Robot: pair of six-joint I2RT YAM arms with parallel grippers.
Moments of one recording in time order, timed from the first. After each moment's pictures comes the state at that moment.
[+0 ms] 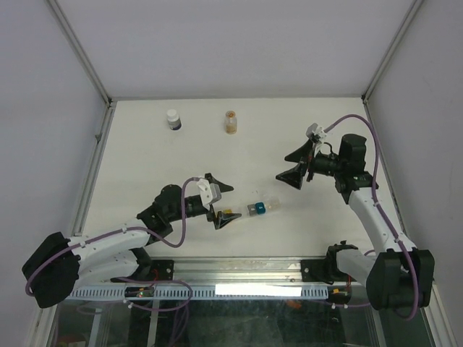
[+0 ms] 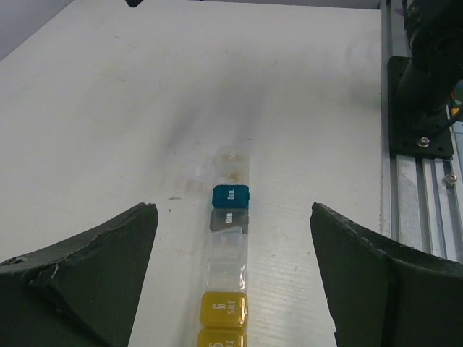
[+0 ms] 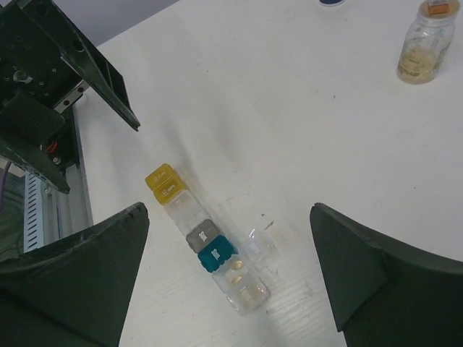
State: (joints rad) left arm -0.84 0.98 0.36 0.56 0.44 0.11; right arm 0.07 1.06 0.72 -0.05 -1.12 -0.10
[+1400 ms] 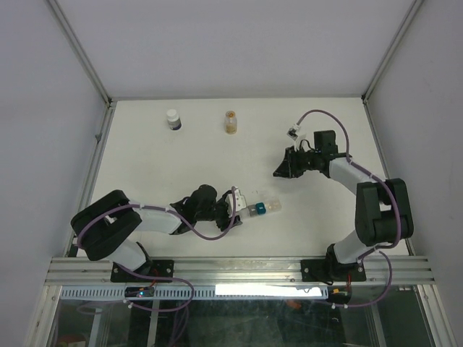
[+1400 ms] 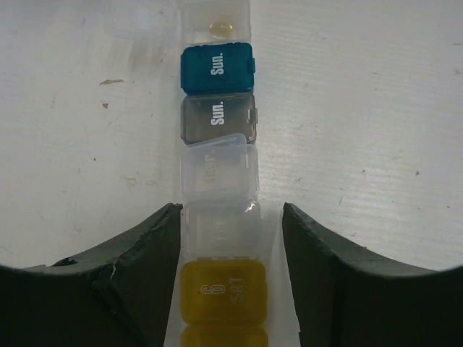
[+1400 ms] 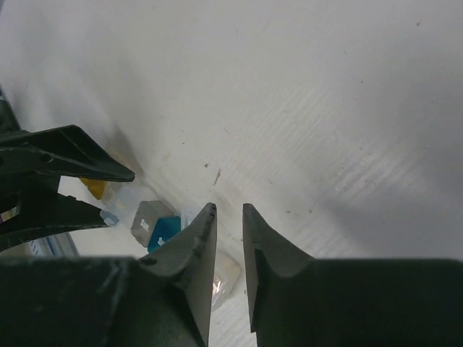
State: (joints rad) left arm -0.91 1.52 0.44 0.56 0.35 0.30; right arm 0.14 1.53 0.86 -0.20 -0.85 -0.07
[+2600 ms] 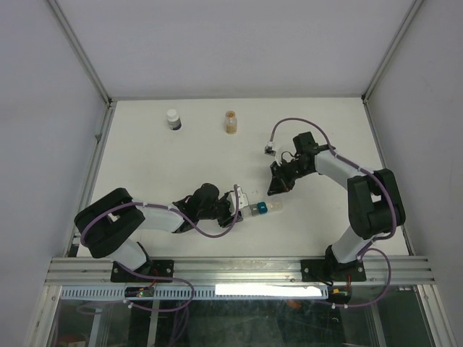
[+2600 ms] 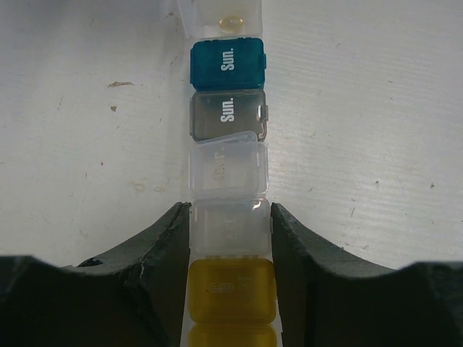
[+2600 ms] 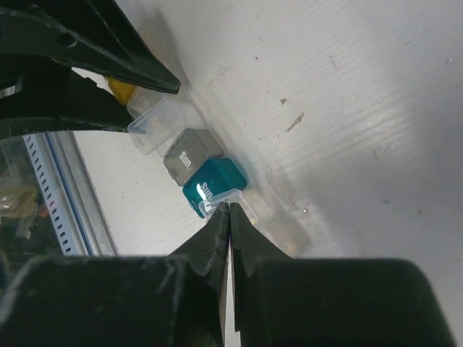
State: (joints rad) left arm -0.91 1.55 0.47 0.55 0.32 0.29; right arm 0.30 1.66 1.01 -0.65 -0.86 -0.47
